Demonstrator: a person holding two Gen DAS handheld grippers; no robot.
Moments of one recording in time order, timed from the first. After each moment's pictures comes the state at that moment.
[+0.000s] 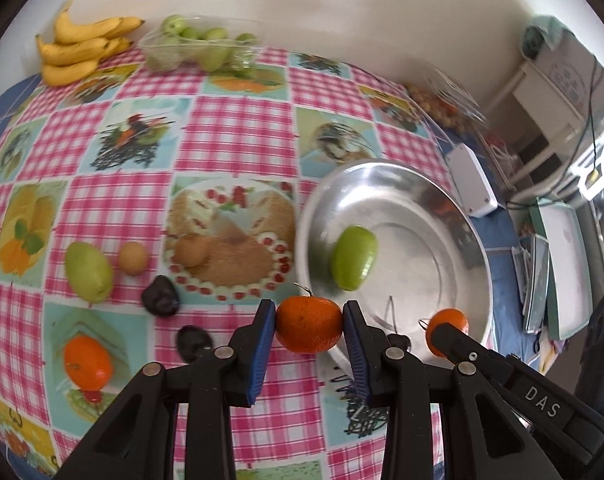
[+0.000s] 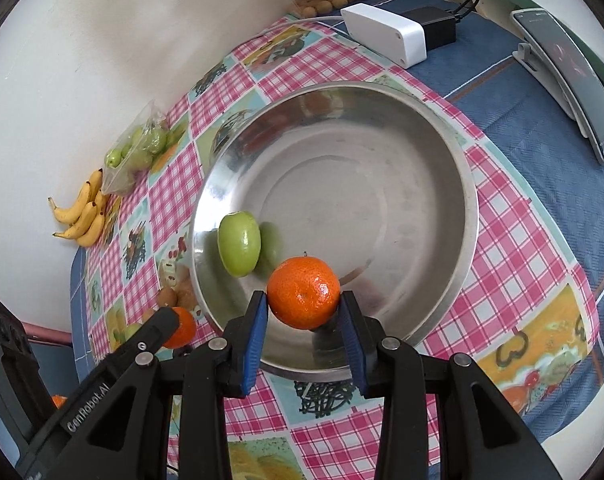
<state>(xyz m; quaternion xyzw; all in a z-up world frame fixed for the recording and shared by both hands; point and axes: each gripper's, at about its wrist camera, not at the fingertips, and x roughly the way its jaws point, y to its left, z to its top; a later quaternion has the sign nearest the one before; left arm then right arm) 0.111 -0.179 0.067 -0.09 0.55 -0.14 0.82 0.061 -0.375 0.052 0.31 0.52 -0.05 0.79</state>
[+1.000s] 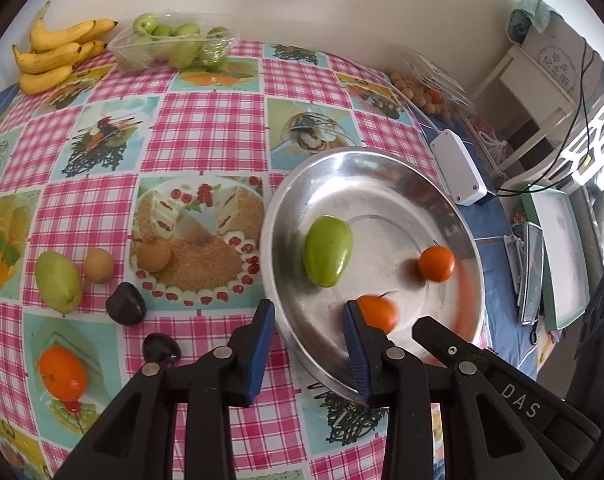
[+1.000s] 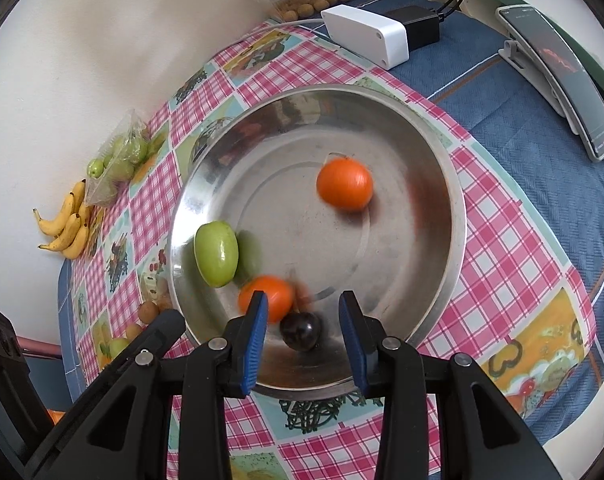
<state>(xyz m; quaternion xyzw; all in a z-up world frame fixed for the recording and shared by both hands) 0.116 -0.194 0.061 -0.09 0.56 -0.15 0.81 0.063 -0.377 0.044 0.31 0.52 -0.08 0.79</state>
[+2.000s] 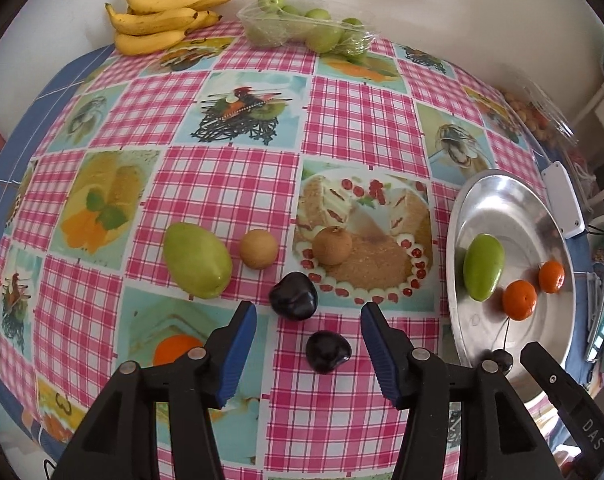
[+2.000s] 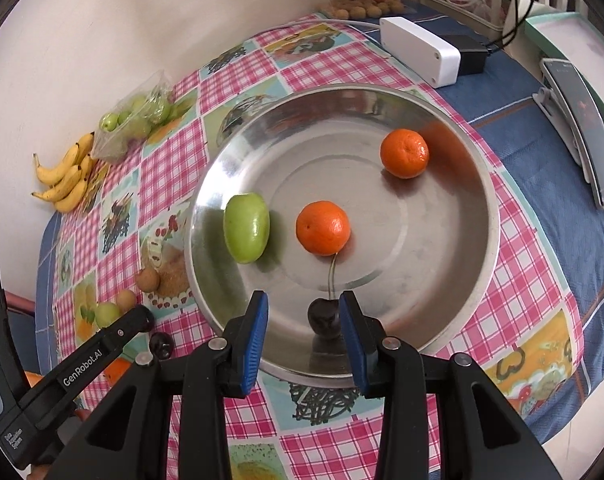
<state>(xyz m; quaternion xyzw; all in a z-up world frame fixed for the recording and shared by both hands) 0.122 -0.117 0.044 -0.07 0.58 0.00 0.81 0.071 -0.336 0.053 0.22 0.54 -0.06 0.81</state>
